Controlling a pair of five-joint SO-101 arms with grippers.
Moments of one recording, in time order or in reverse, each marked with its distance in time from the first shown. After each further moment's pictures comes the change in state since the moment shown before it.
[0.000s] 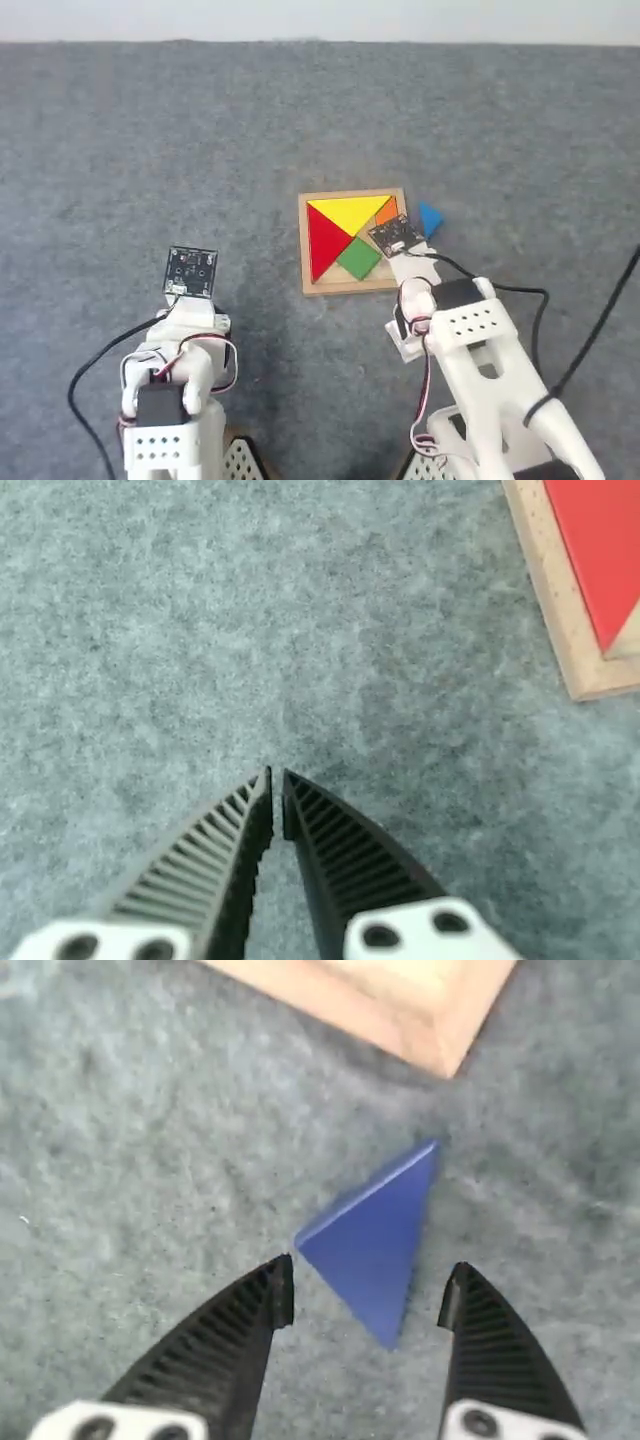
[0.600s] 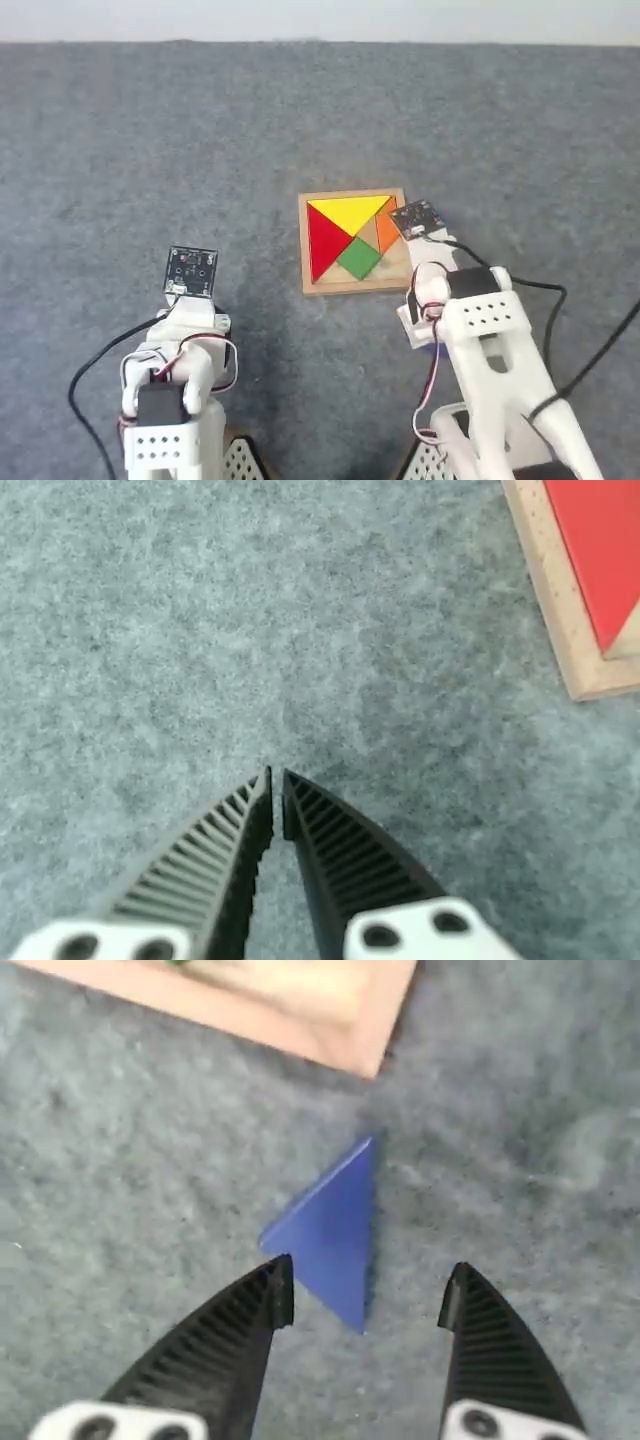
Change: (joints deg) left arm 0.0 0.0 0.0 0.0 0.0; right arm 4.9 0.0 -6.0 5.2 -0.4
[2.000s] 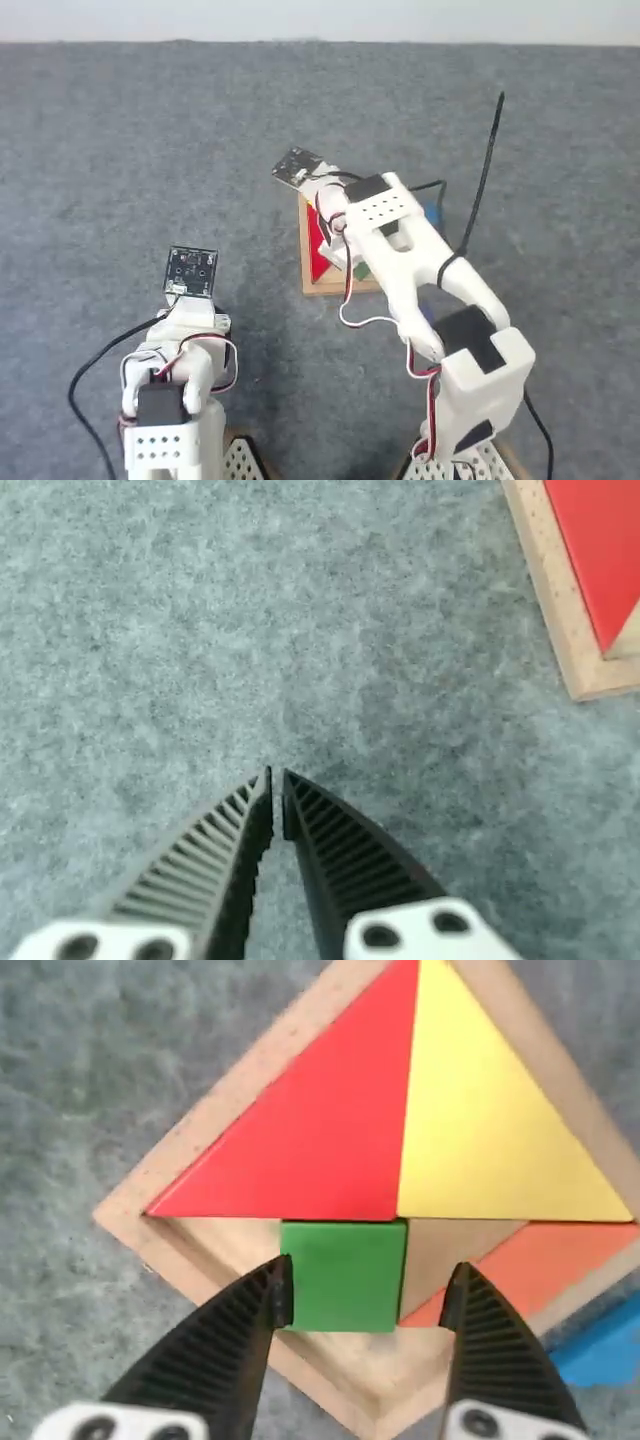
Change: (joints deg) left arm 0.0 0.0 0.0 0.0 0.0; right arm -15.0 49.1 -47.5 -5.3 13.9
